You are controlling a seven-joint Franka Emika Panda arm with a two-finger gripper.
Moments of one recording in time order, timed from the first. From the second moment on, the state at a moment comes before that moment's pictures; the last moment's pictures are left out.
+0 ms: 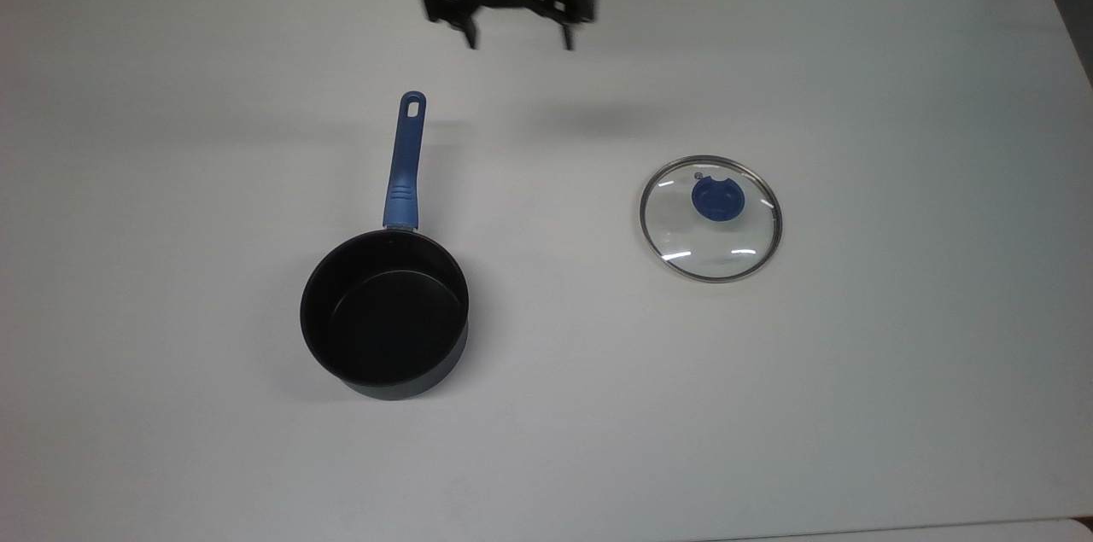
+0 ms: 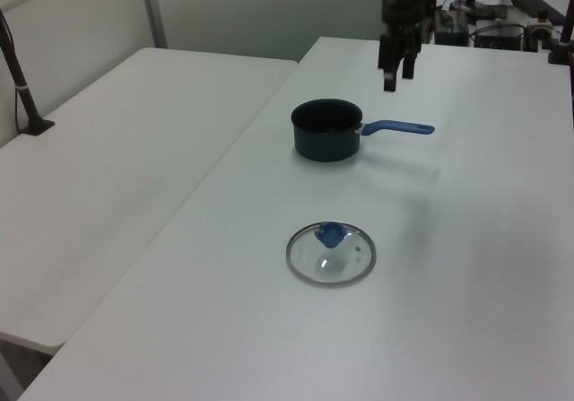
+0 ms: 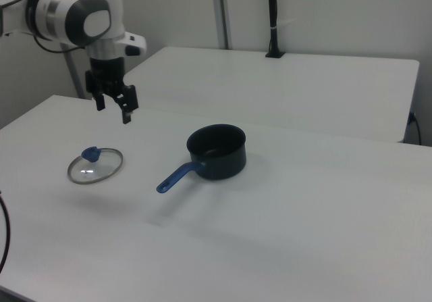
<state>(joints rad) 0.13 0.14 -0.02 -1.60 0.16 1.71 0.19</state>
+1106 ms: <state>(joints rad) 0.46 0.53 -0.03 -1.50 0.03 2.02 0.53</state>
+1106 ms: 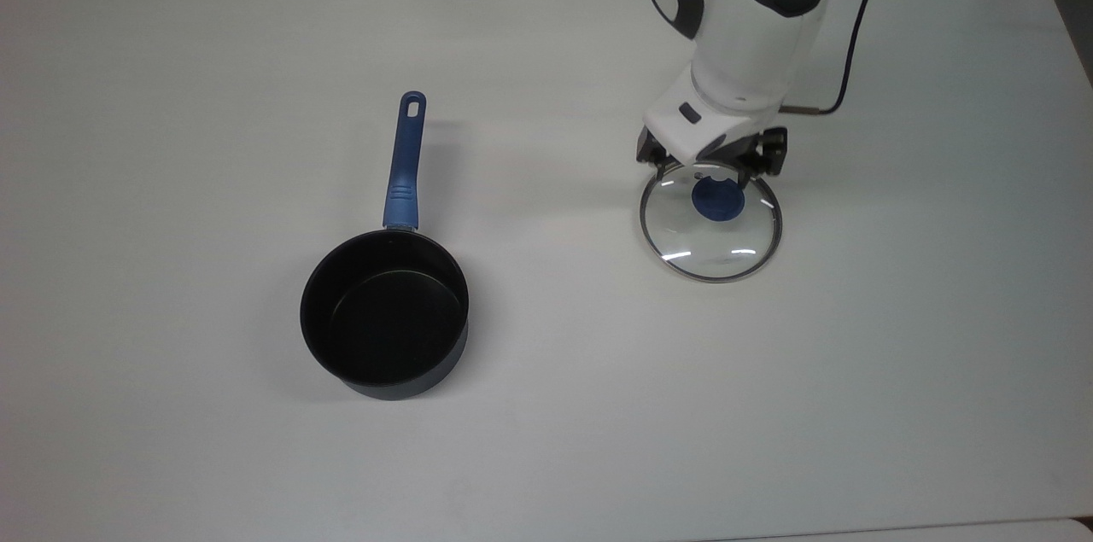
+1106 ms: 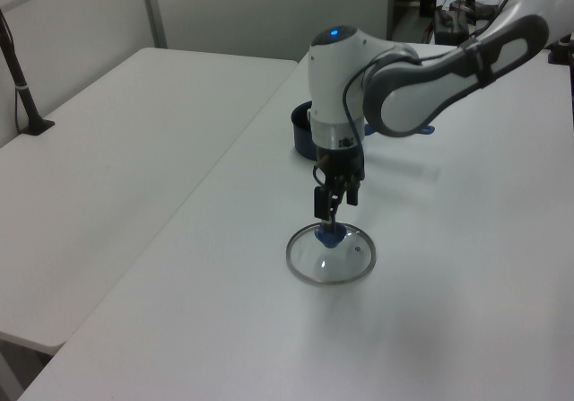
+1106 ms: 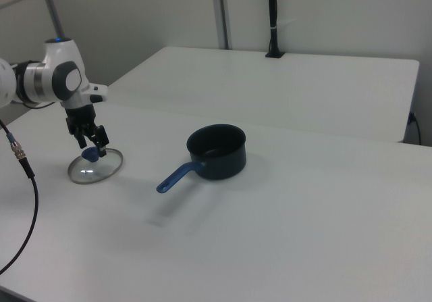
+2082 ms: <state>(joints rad) 0.50 0.58 -0.03 -1.49 0.01 2.09 0.62</state>
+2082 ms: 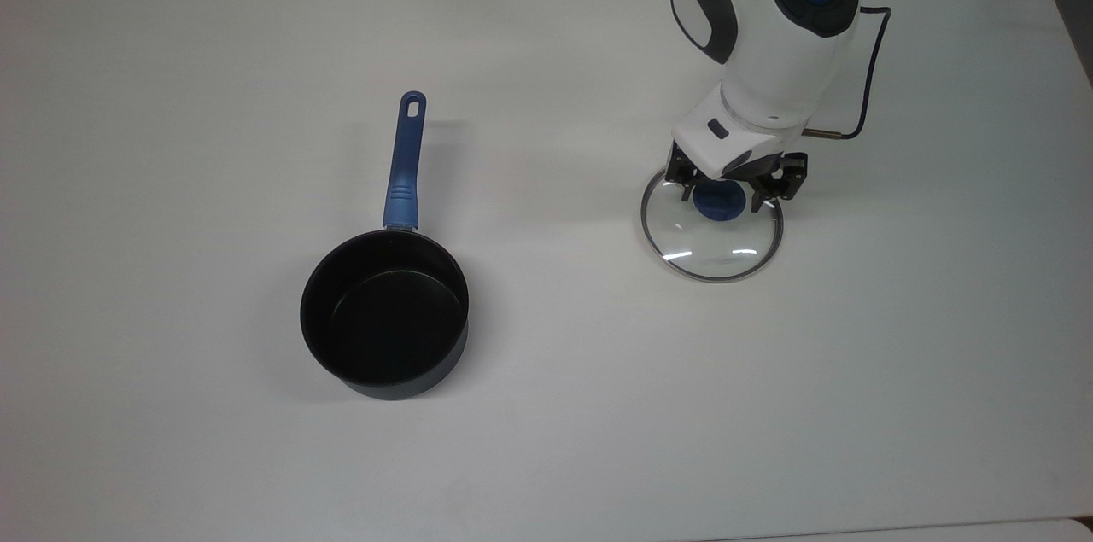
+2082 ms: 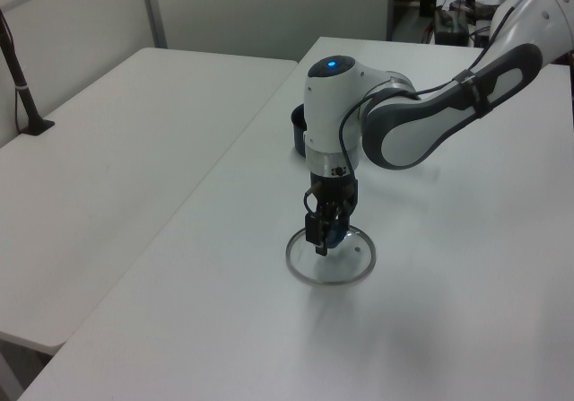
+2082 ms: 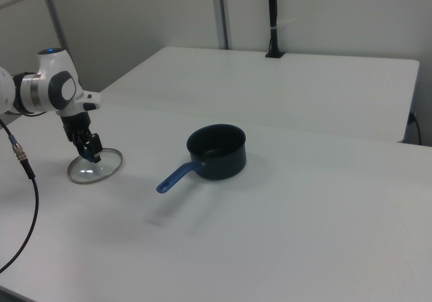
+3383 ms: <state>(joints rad) 0.36 0.51 -0.05 -1.29 0.00 1.74 0.57</state>
